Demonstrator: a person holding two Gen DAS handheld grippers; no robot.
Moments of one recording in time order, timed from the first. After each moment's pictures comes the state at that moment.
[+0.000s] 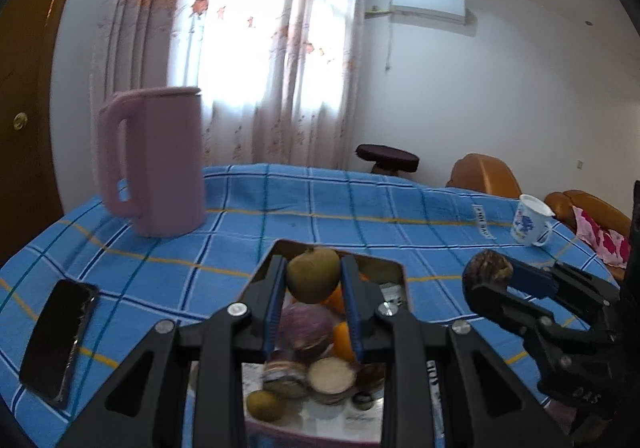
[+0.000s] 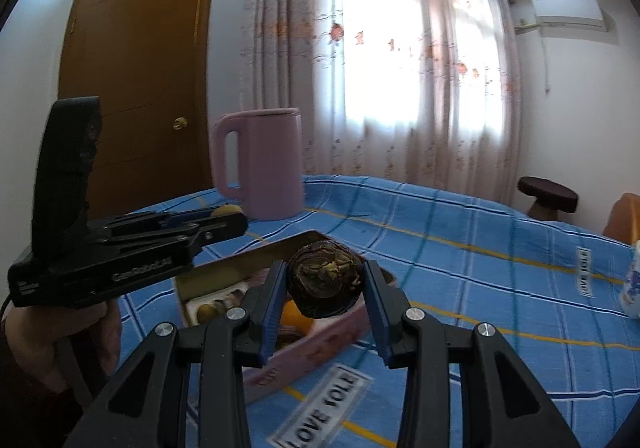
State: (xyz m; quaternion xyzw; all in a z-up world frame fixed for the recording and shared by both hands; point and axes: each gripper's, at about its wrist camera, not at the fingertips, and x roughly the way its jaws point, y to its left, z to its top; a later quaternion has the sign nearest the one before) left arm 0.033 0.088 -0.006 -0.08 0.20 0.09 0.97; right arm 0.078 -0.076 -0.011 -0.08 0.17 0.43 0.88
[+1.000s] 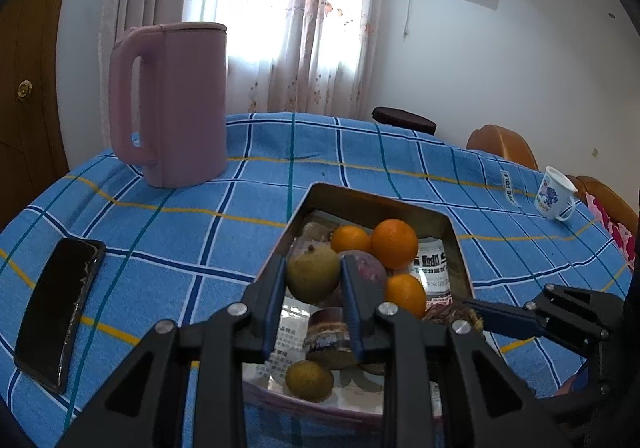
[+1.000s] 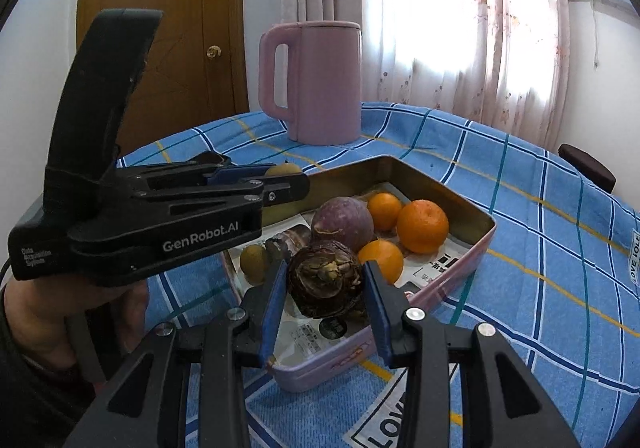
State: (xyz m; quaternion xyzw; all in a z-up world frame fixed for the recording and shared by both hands) left arm 0.044 0.113 -0.041 -0.09 0.27 0.10 0.95; right arm 0.073 -0.022 -0.050 -0.15 0.27 0.47 0.83
